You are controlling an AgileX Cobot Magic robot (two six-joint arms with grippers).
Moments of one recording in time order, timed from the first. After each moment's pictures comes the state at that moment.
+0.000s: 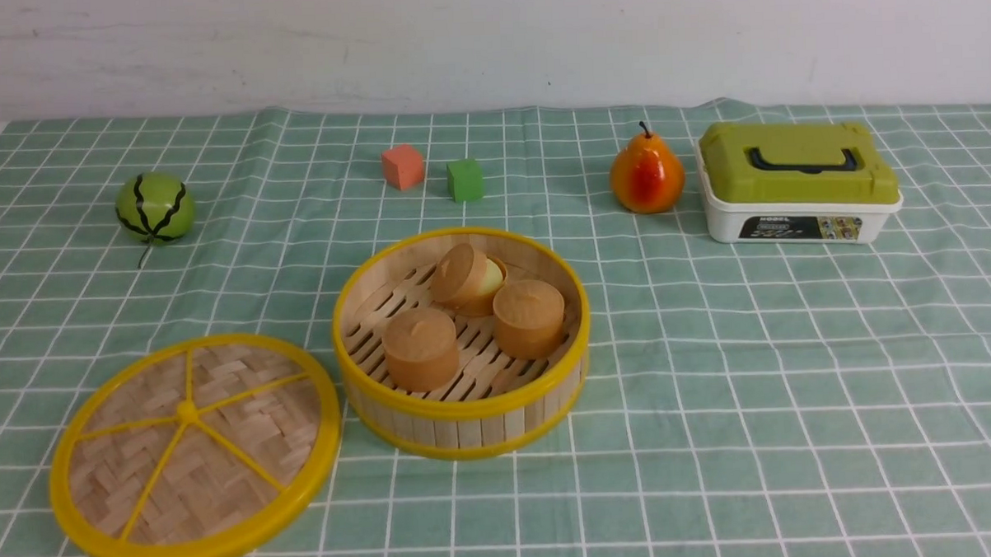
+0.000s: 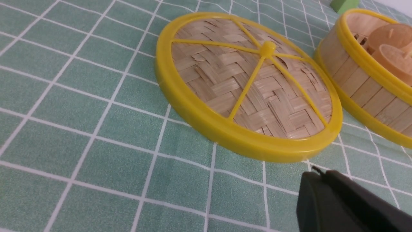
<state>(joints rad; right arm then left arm) -0.03 -0.01 0.02 0.02 0.39 0.13 -0.08 -0.01 0.03 0.06 0.40 -0.46</state>
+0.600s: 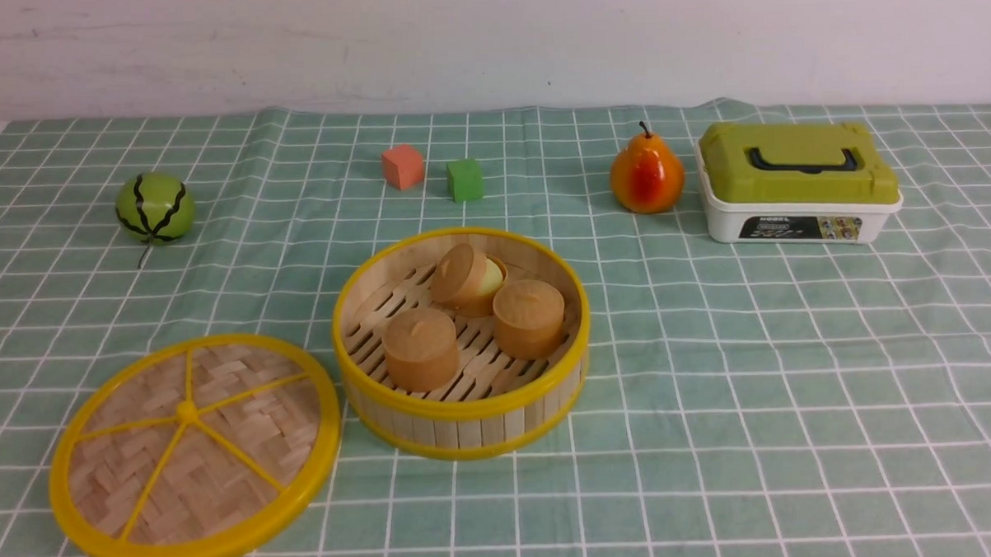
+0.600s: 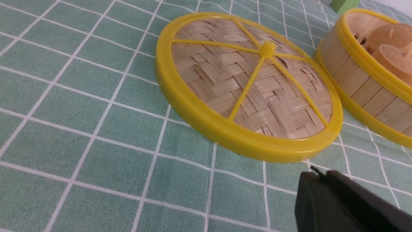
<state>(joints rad) -0.03 -0.01 0.02 0.02 0.39 0.13 -0.08 -0.01 0.03 0.06 0.40 -0.46</state>
